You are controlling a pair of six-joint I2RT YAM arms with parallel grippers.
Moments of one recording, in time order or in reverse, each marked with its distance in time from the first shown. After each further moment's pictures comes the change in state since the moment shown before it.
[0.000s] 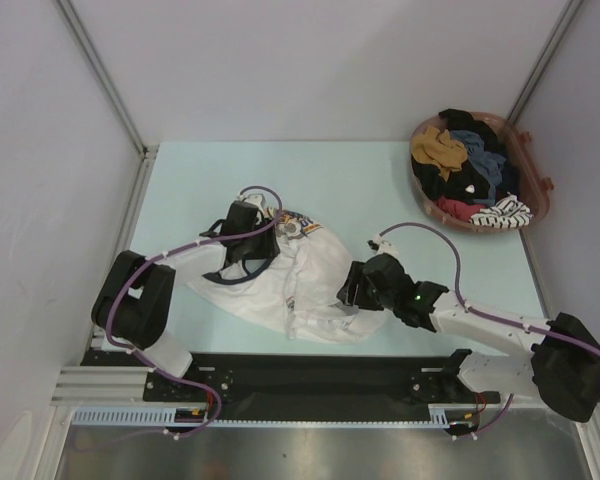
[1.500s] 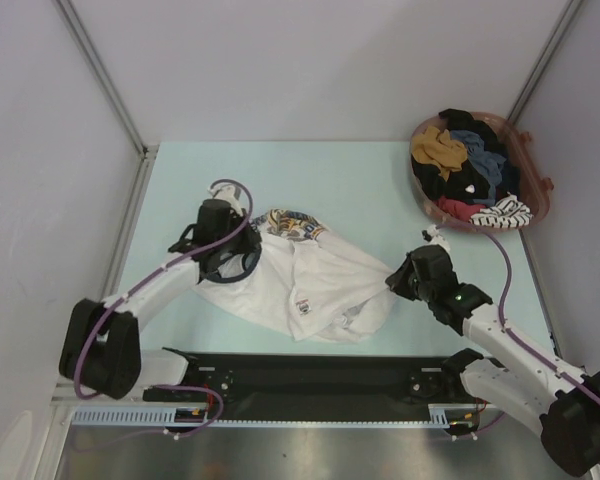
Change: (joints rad) left arm 0.055 -0.265 -0.063 -0.027 0.043 -0.059; right arm -0.334 -0.248 -0.066 -0.129 -0.026 -0.066
